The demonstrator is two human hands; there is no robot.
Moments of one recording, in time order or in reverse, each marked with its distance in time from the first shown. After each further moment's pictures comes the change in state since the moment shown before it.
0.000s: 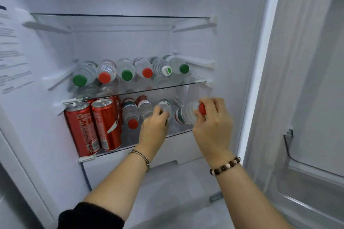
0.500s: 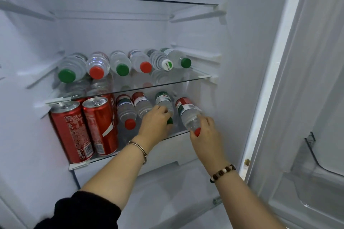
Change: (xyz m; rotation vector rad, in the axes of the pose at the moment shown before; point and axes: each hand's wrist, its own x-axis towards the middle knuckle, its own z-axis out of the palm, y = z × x) left_hand 0.018 -0.028 0.033 0.027 -0.323 0.074; right_hand -0.050 0.043 0.057 -0.081 -0.518 0.368
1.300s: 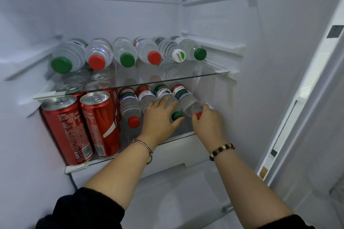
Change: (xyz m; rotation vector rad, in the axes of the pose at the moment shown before) left_hand 0.009 -0.026 0.030 -0.048 0.088 -0.132; right_hand 0.063 0.002 0.049 -0.138 -0.045 0.035
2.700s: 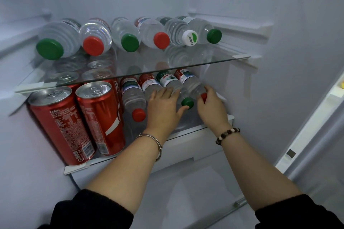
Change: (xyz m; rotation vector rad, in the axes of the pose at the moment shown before) left_hand 0.007 -0.010 0.015 0.010 0.052 -0.041; right_hand 0.026 -0.002 0.028 0.340 -0.138 0.101
